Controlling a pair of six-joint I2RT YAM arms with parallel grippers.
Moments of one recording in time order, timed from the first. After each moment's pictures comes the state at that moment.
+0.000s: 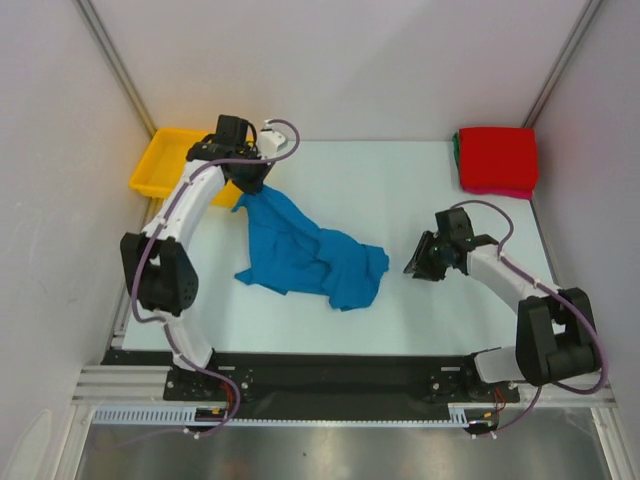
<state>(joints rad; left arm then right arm) -0.21 1.76 1.70 -0.84 0.19 0.47 0.25 1.35 0.77 -0.46 -0.22 0.67</state>
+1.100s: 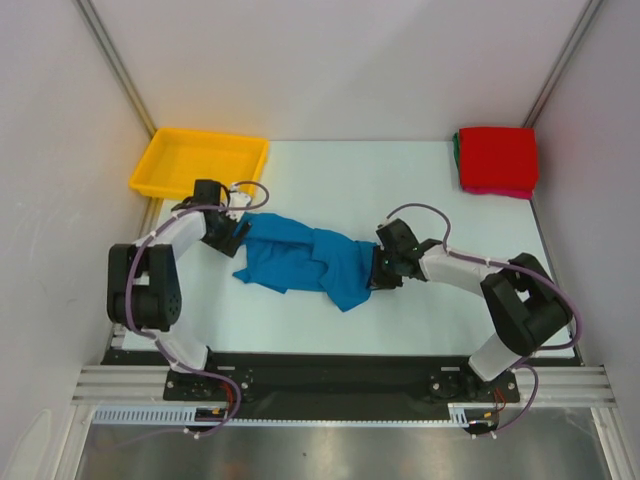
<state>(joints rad) -0.03 1.66 1.06 -0.51 0.03 0.49 0.60 1.59 0.84 -0.30 -0.14 0.66</state>
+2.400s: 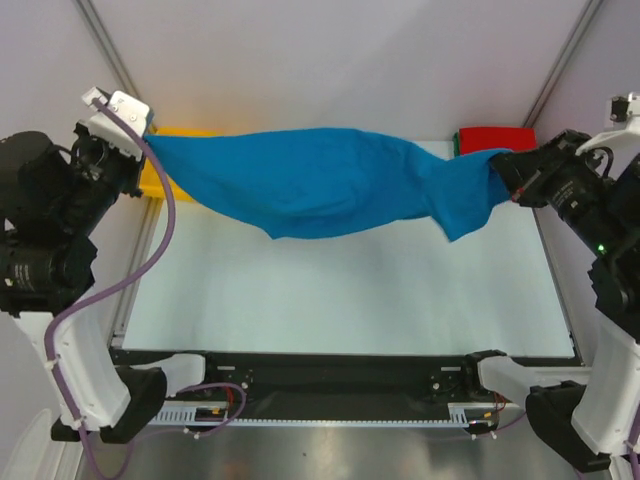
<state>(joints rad) -0.03 1.22 2.23 -1.14 0.17 0.52 0.15 1.11 2.11 -1.07 -0.19 0.44</state>
